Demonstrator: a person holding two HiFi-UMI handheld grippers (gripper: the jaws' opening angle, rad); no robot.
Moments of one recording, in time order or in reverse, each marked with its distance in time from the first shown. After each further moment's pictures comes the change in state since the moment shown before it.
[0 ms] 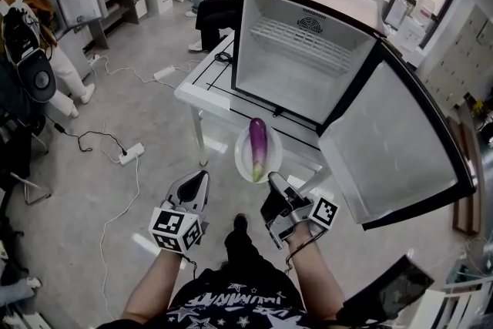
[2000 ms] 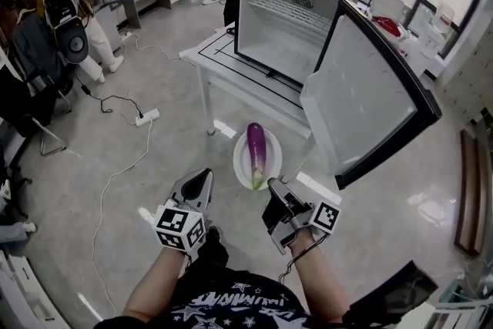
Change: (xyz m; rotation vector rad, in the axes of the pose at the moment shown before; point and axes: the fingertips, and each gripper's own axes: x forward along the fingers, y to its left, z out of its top) left arm -0.135 -0.218 -0.058 0.015 -0.011 0.156; right arm -0.244 0.038 -0.047 0.023 0.206 0.011
